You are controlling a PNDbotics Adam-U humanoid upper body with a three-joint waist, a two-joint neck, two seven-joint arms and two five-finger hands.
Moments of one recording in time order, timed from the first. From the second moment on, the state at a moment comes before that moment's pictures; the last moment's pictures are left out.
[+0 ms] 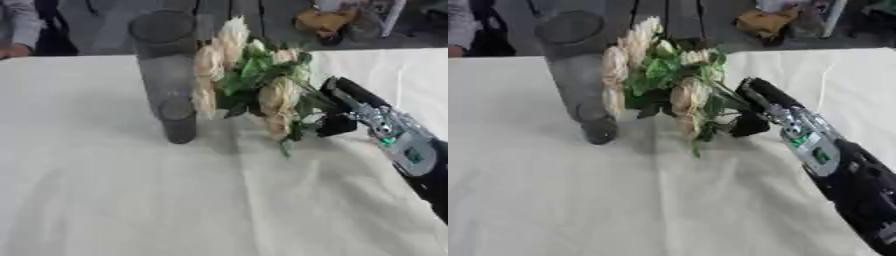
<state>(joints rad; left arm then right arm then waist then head) -0.36 0.17 0.07 -1.99 -0.22 -0.33 0.22 -0.69 -0.67 0.24 -1.26 0.41 -0.11 0.11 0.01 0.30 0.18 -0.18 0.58</state>
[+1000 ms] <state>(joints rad) -0.35 0.17 0.07 -1.99 -0.22 -0.32 0.22 -0.86 -0.62 0.17 -1.46 0.12 0.04 -0.05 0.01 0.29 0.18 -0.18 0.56</state>
